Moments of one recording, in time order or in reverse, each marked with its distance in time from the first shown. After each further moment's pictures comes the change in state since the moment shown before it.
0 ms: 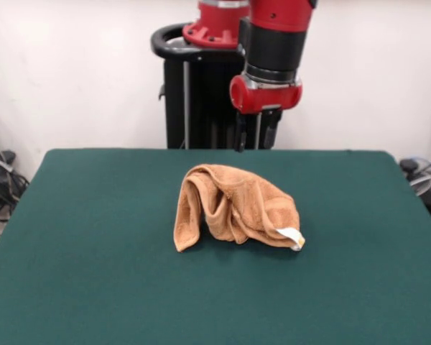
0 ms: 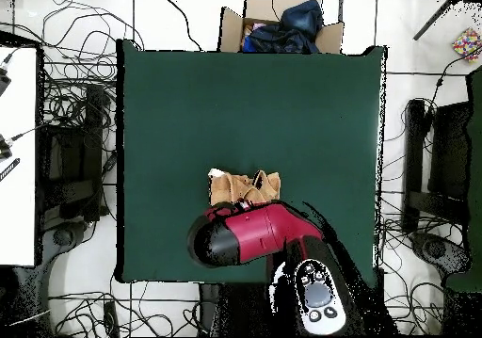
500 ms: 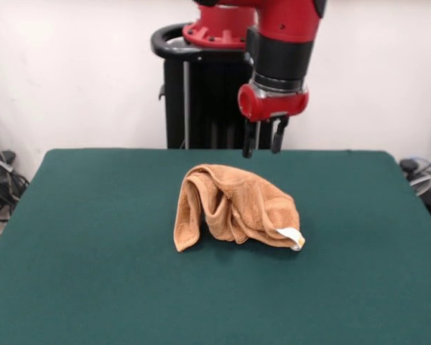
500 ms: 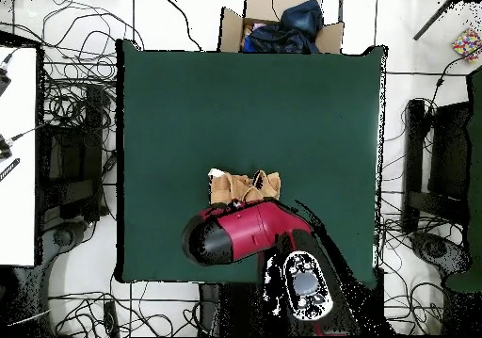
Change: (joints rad) arm 0.039 0.056 -0.009 -0.018 -0.019 -0.008 0.000
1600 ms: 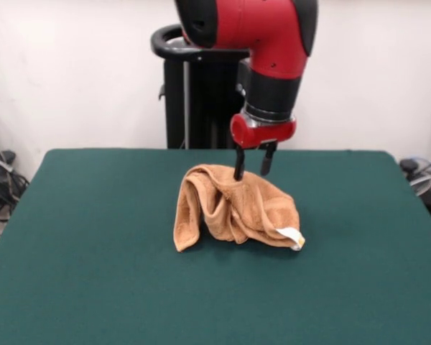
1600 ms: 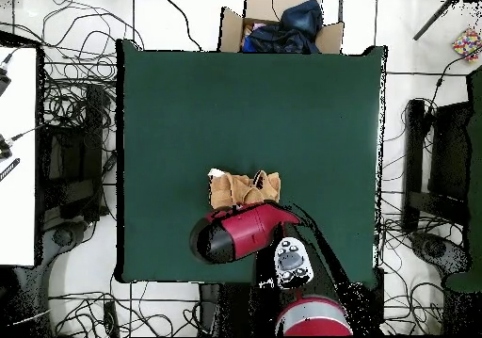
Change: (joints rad) arm 0.072 0.150 -0.126 -0.058 -0.031 -0.117 0.000
